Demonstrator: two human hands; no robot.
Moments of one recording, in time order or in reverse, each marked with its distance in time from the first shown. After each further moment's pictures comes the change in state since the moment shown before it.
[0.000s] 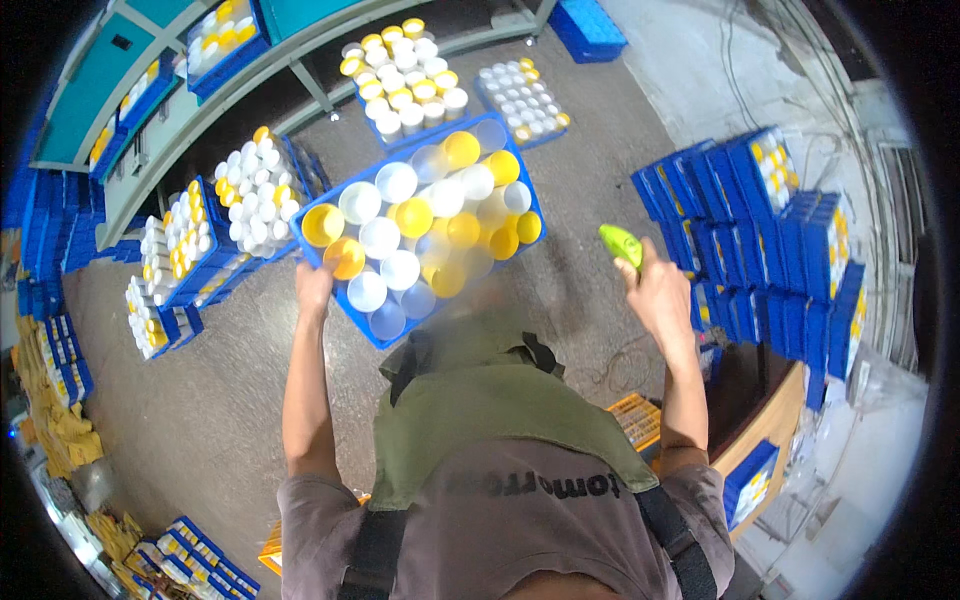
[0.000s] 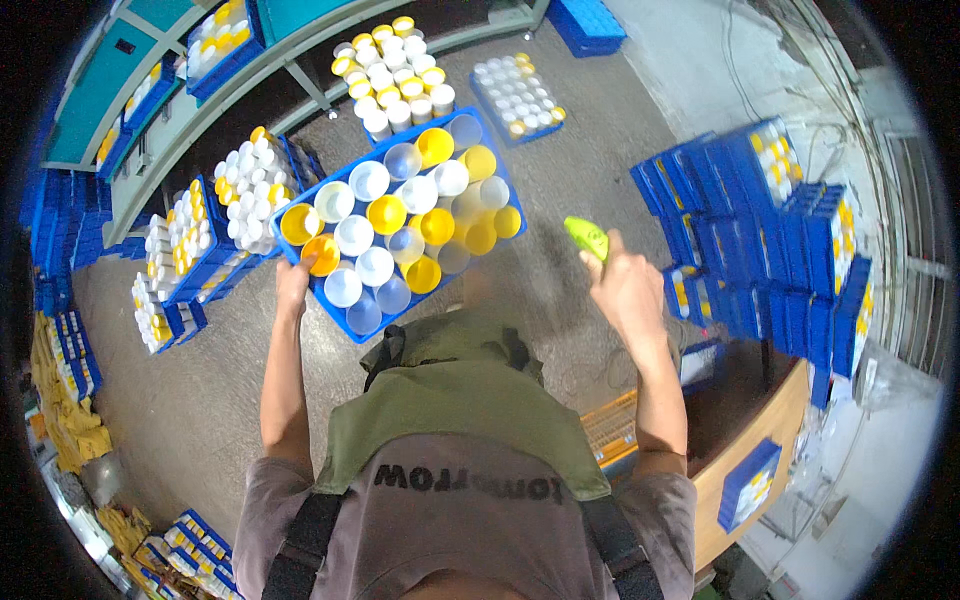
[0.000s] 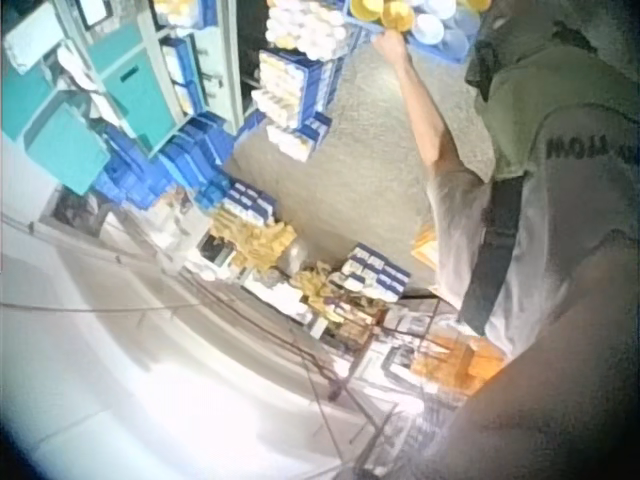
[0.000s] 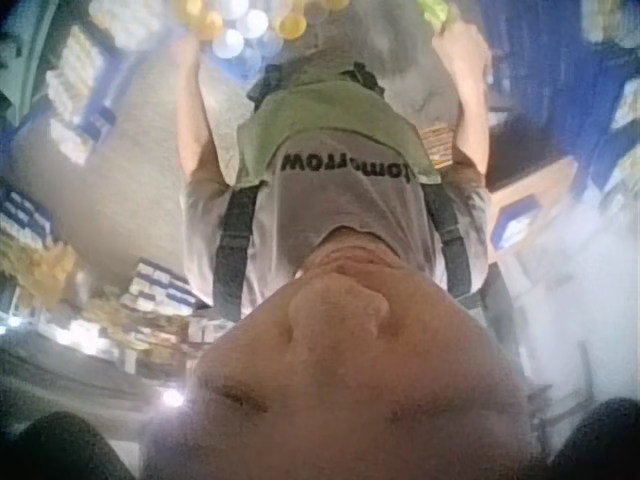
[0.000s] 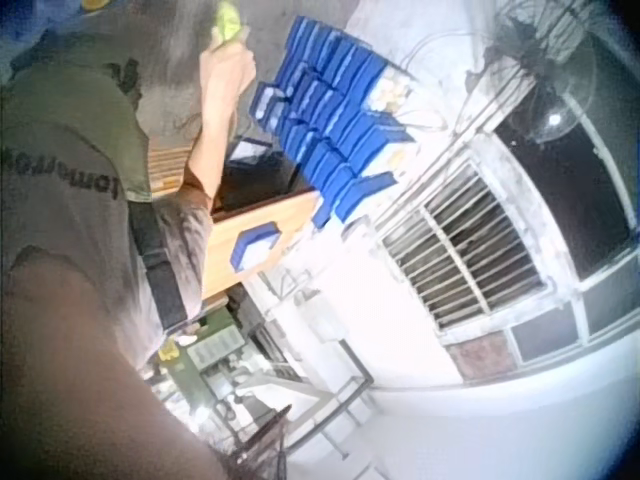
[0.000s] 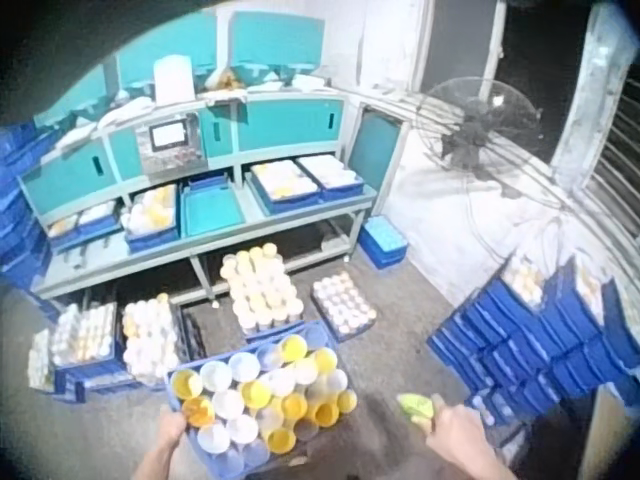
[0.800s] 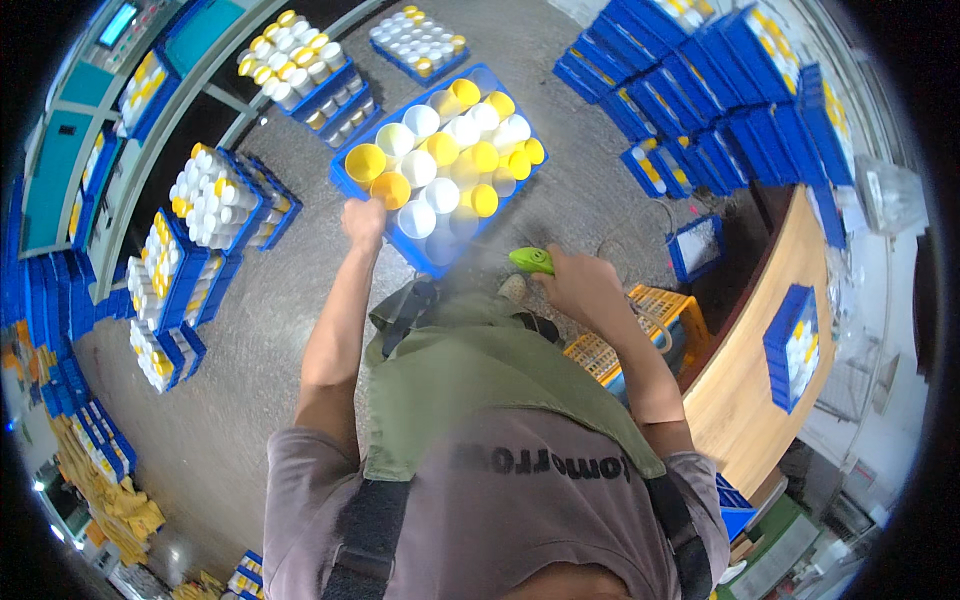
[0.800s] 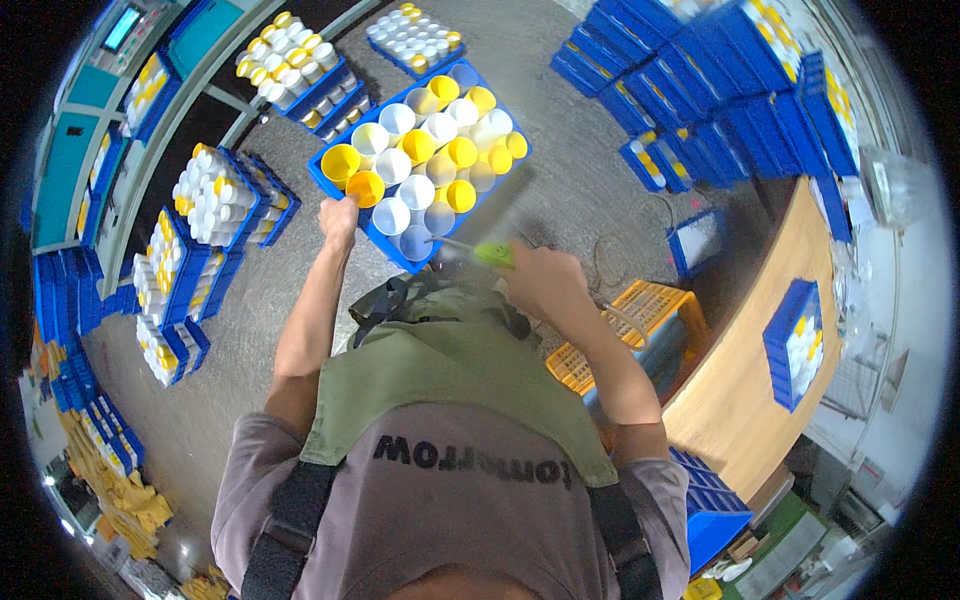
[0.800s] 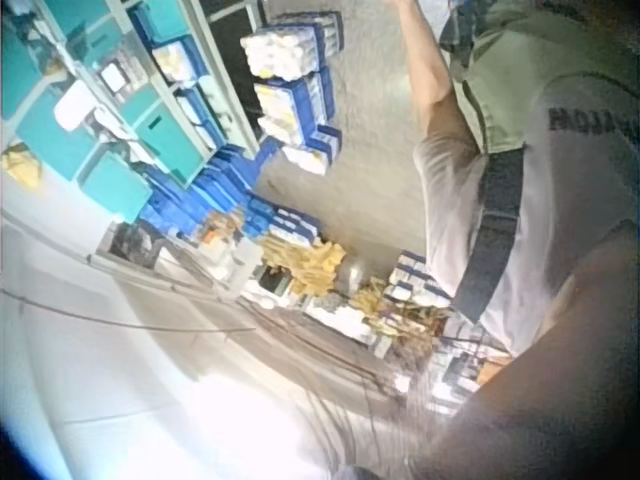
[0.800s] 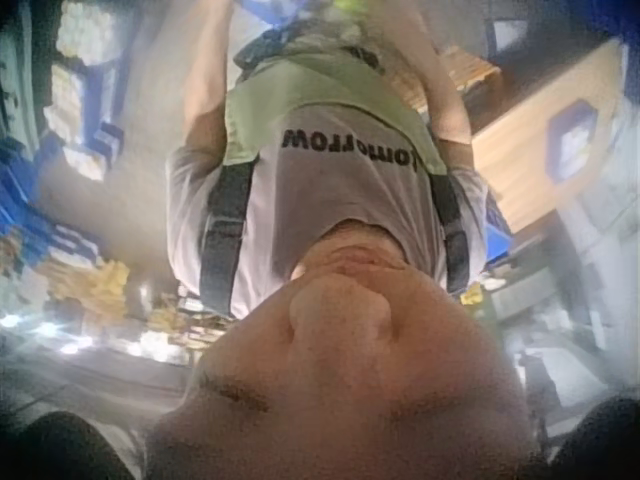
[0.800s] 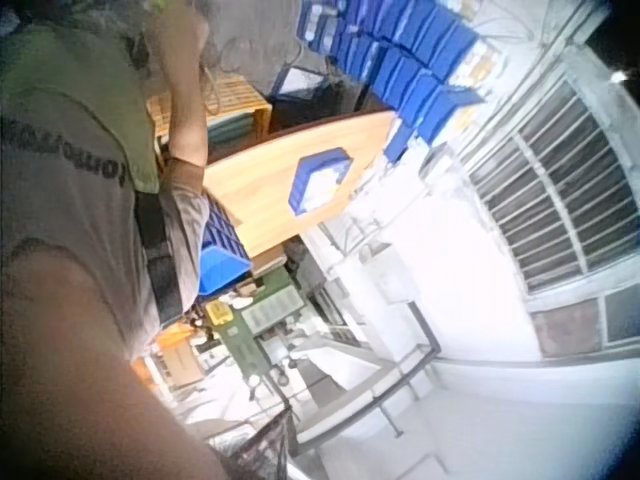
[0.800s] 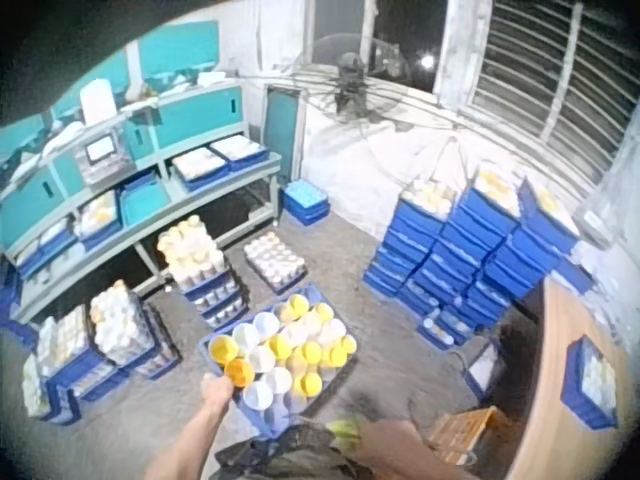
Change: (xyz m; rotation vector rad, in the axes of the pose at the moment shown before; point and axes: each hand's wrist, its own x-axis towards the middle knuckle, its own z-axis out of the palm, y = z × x) left_hand -0.216 -0.016 0.197 0.506 -0.034 0.019; right_hand -0.279 0.095 0.056 0.162 -0.509 0.104
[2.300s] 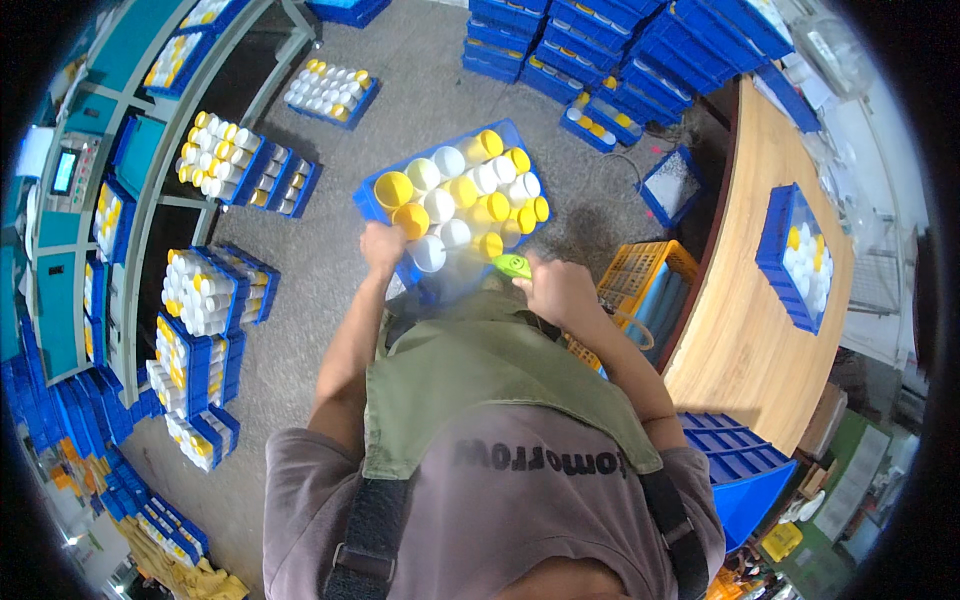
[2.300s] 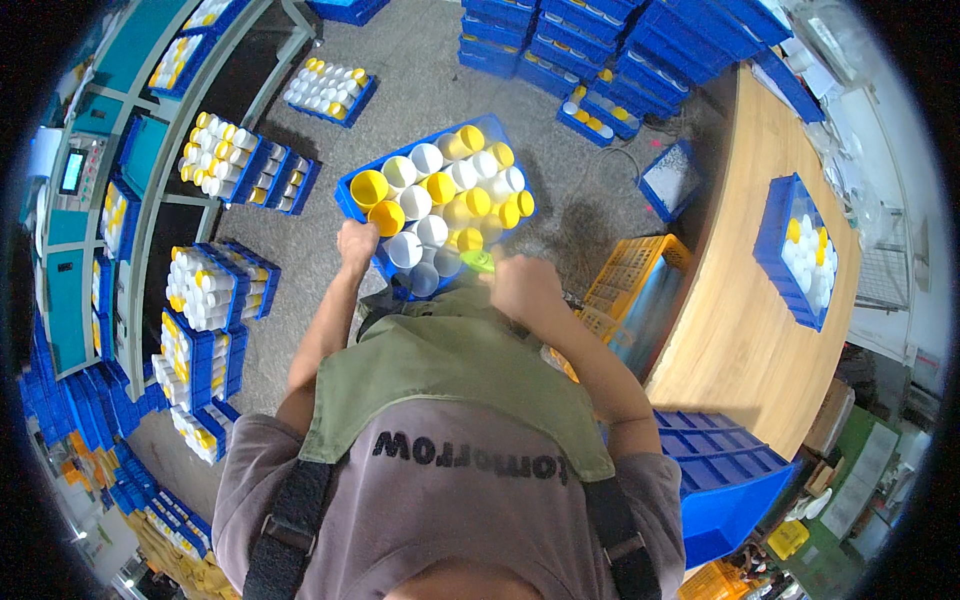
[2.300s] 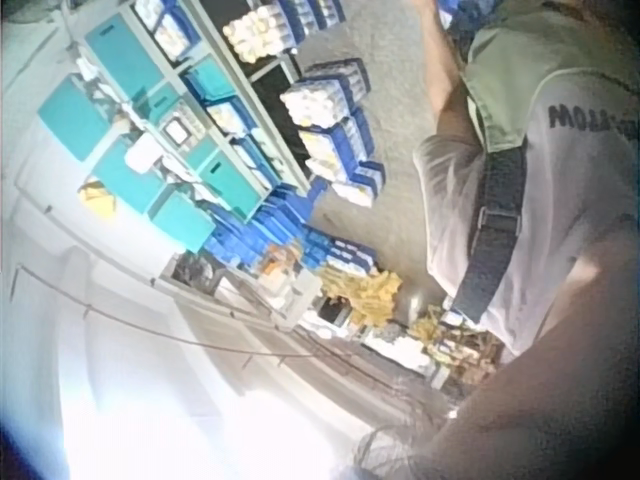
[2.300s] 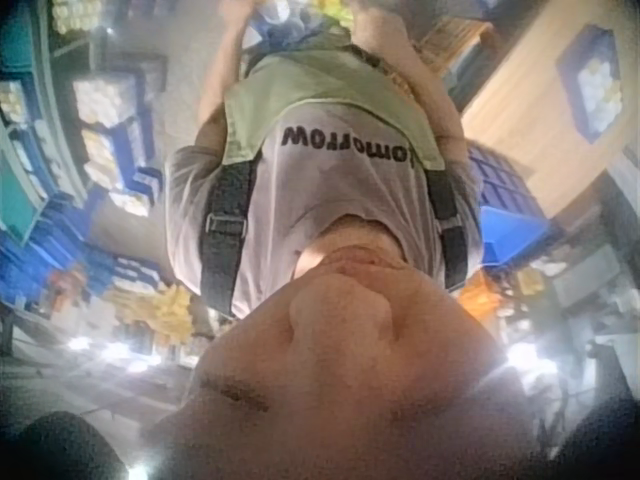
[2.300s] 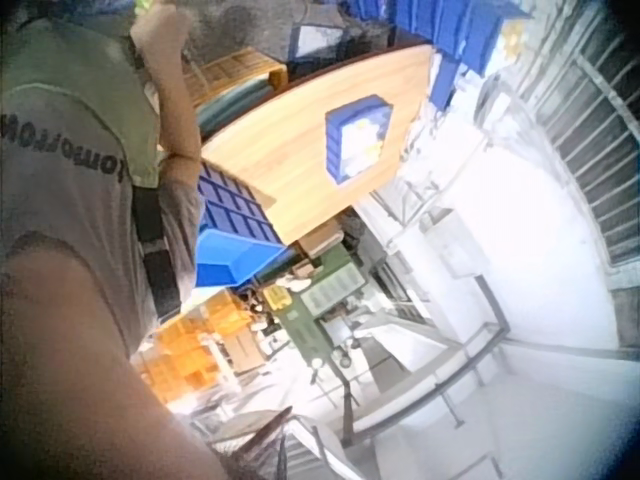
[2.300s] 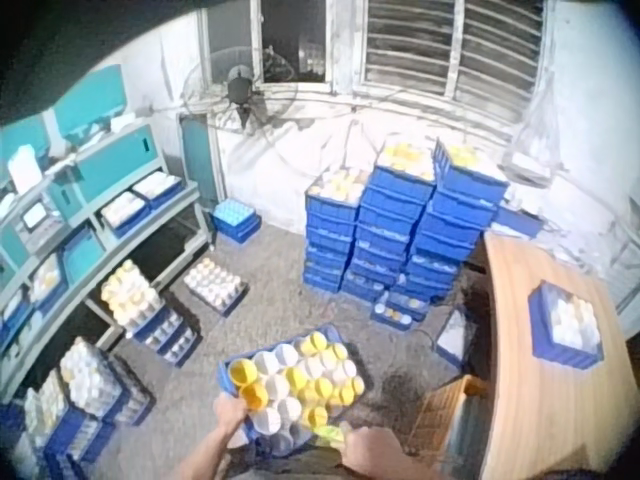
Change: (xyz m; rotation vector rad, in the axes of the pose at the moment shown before) left_hand -0.120 0.072 0.135 0.277 -0.137 0.405; right_hand -0.049 0.141 0.069 0.149 0.379 0.043
